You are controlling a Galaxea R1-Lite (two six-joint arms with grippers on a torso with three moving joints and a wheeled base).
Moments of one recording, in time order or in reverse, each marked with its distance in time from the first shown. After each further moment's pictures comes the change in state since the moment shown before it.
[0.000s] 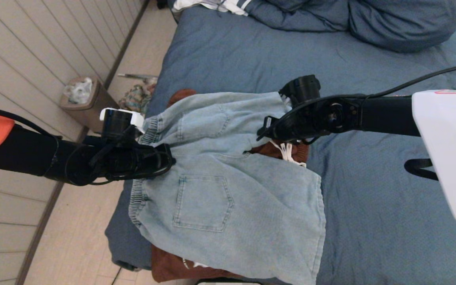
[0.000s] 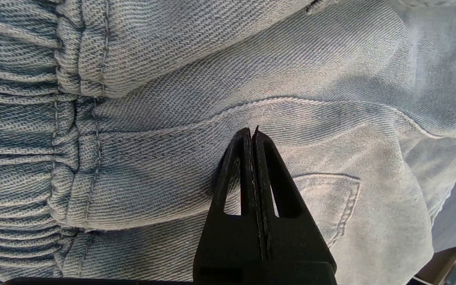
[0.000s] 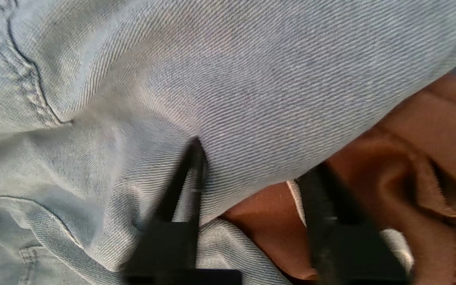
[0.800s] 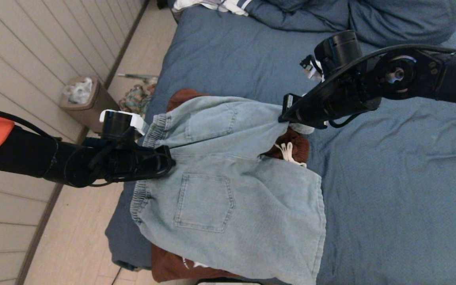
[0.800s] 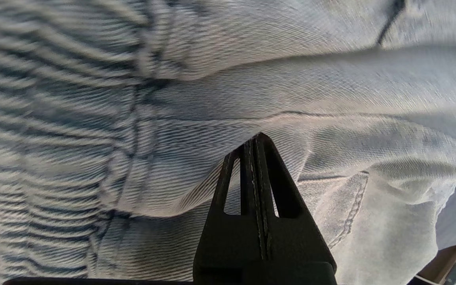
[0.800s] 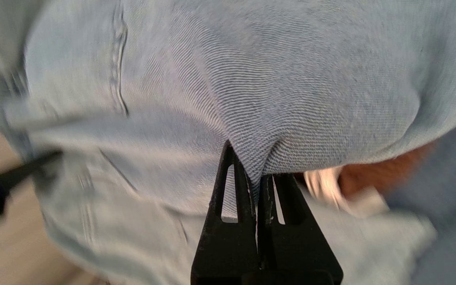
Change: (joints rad) left arm 0.000 -0.004 0.015 -0.001 0.000 0.002; right arm 0.011 -0.229 0.000 0.253 -0.002 -0.034
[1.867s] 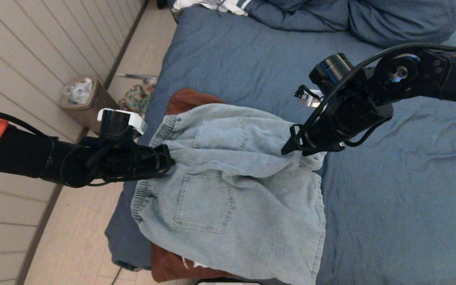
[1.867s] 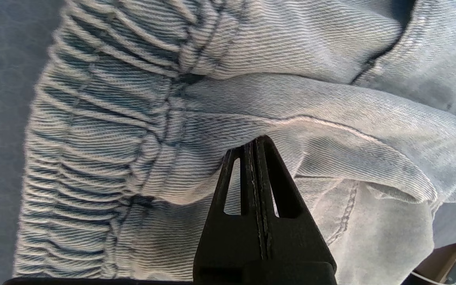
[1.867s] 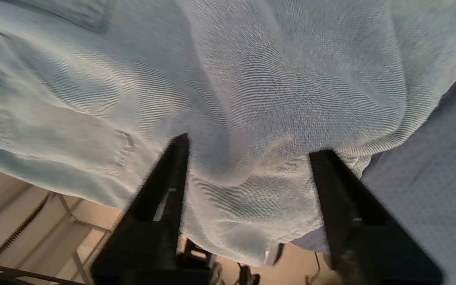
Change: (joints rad) left arm 0.000 -0.015 0.006 0.004 -0.001 0.004; right arm 0.015 -0.008 0.006 0.316 -0.001 -0.122
